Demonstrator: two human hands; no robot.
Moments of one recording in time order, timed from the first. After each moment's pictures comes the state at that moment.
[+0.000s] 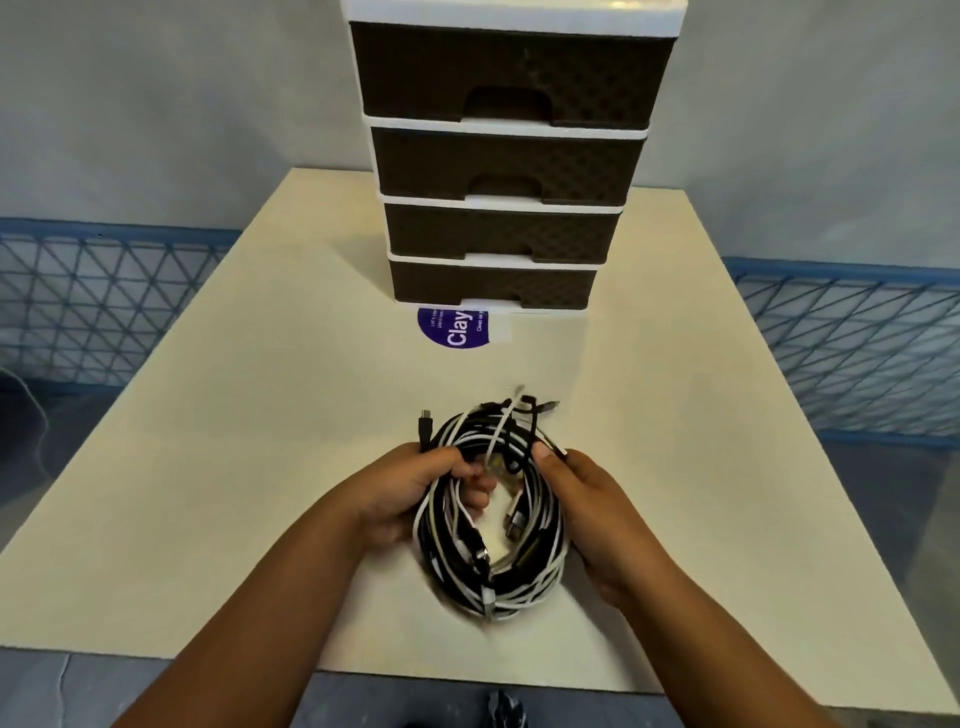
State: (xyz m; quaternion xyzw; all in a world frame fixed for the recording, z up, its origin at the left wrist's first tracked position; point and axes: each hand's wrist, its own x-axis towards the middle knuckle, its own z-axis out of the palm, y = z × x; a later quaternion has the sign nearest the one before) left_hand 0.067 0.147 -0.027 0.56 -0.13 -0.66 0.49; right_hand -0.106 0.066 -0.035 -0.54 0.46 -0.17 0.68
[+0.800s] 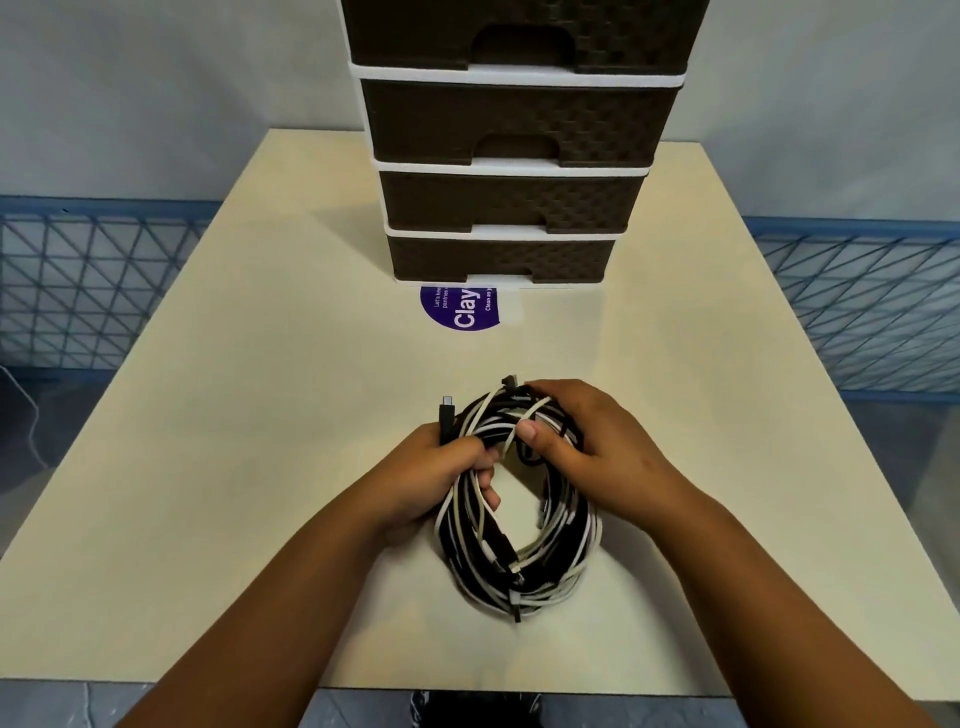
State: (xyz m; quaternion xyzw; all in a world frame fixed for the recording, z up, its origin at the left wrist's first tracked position) left_hand 0.078 0.139 -0.030 0.62 -0.27 -0.59 0.46; right_hand -0.081 0.017 -0.028 -0.88 0.26 -0.16 0.36
